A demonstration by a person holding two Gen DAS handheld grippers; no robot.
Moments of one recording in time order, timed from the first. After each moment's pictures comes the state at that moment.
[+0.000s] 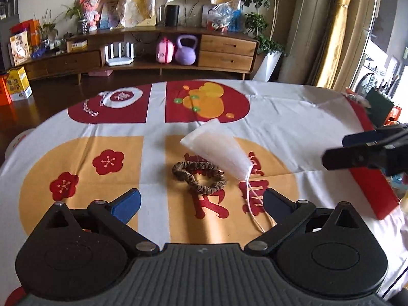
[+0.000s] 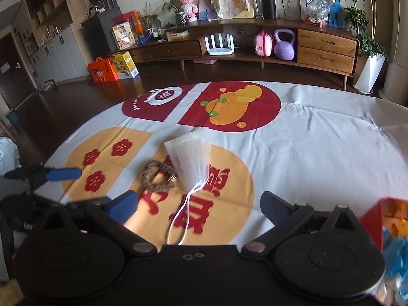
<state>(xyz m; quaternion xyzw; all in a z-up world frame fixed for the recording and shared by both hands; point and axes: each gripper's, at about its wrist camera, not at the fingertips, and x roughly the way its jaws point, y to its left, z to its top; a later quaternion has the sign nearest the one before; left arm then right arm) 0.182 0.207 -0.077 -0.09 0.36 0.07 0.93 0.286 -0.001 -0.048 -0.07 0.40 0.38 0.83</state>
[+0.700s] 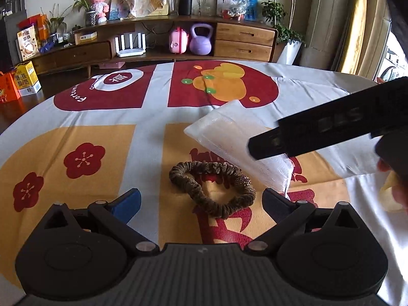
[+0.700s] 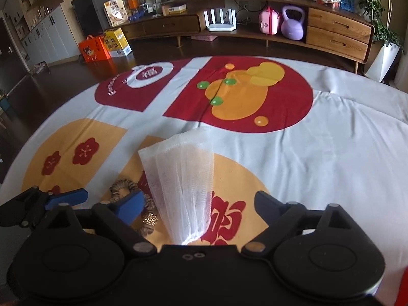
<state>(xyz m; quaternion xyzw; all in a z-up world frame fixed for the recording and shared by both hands) 0.250 0.210 -0.145 -0.08 0.37 0.11 0.92 0.358 0.090 -0.119 -0.11 0.44 0.37 0.81</state>
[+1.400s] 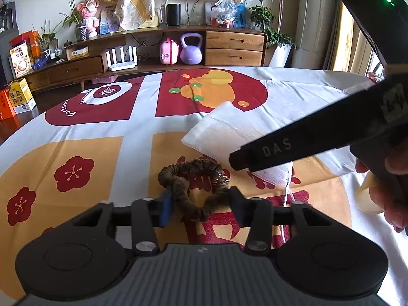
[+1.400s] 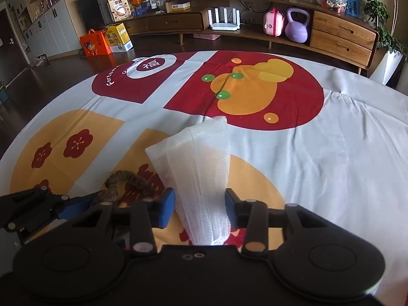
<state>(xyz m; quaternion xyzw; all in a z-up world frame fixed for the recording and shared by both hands) 0.254 0.200 -0.147 -0.05 0.35 0.10 0.93 0.355 0.100 -0.135 -0.13 0.43 0.38 0.81</state>
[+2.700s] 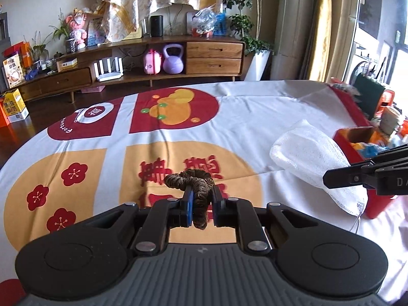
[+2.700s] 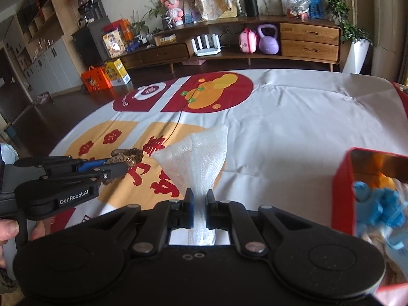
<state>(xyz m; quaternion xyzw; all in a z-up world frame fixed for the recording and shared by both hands) 0.189 0.125 -0.067 -0.05 0.34 0.07 0.94 0.259 -0.082 -0.054 -0.04 0.40 0.37 0.84</state>
